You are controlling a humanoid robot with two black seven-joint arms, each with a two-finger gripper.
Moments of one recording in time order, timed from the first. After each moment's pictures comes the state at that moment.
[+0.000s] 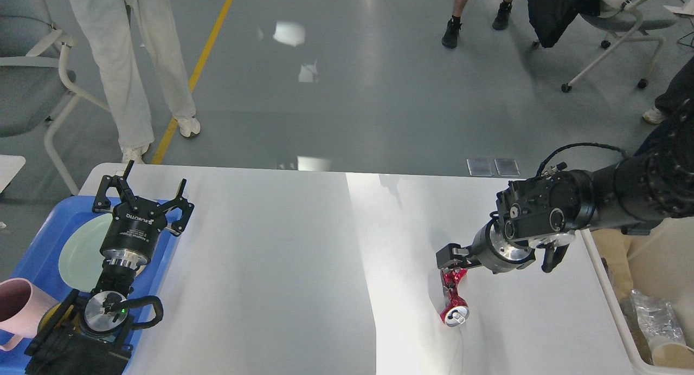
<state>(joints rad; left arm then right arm) -0.35 0.10 -1.55 -0.67 0.30 -0.64 -0.16 1.58 -0.12 -1.16 1.23 -0.15 0.21 -0.06</state>
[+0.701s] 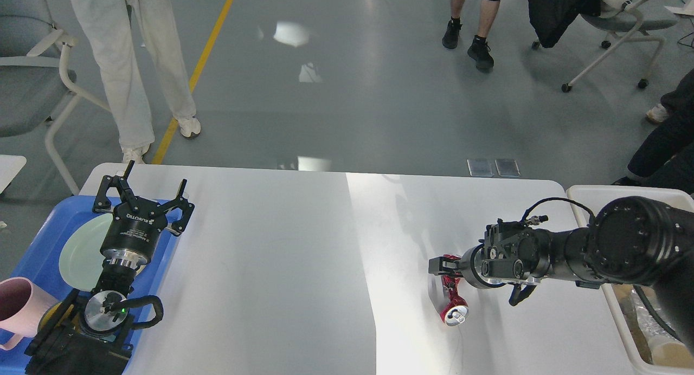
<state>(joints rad) -0.35 0.10 -1.55 -0.67 0.30 -0.64 -0.16 1.21 -0.03 -1.10 0.83 -0.12 0.06 -0.06</state>
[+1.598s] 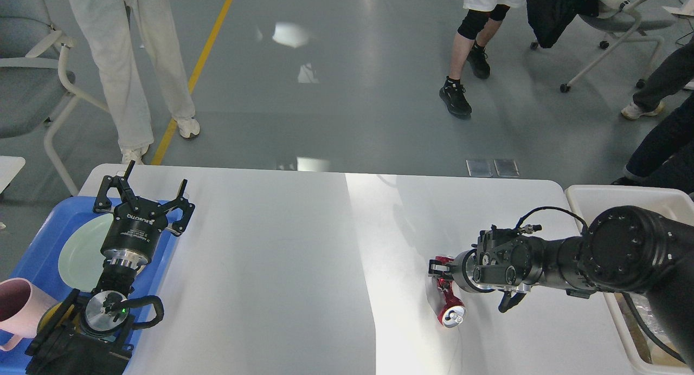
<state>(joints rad) -0.35 0.10 -1.55 -0.67 0.30 -0.64 -0.16 1.18 -0.02 -1.06 0.84 -0.10 0.04 -0.06</state>
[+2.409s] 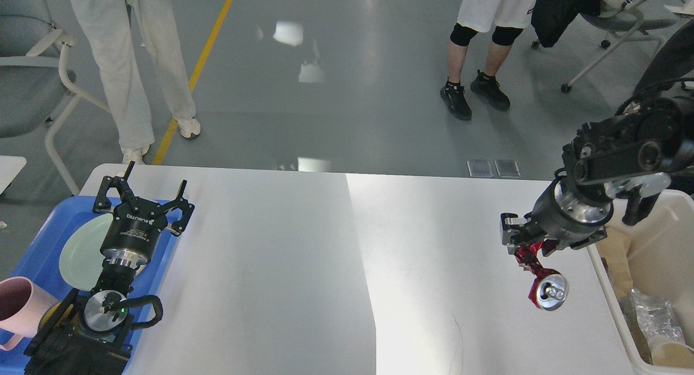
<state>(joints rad) -0.35 0.10 -1.55 -0.67 0.30 -0.64 -0.16 2.08 -0.25 -1.38 1.57 -0.05 0.42 -0.07</state>
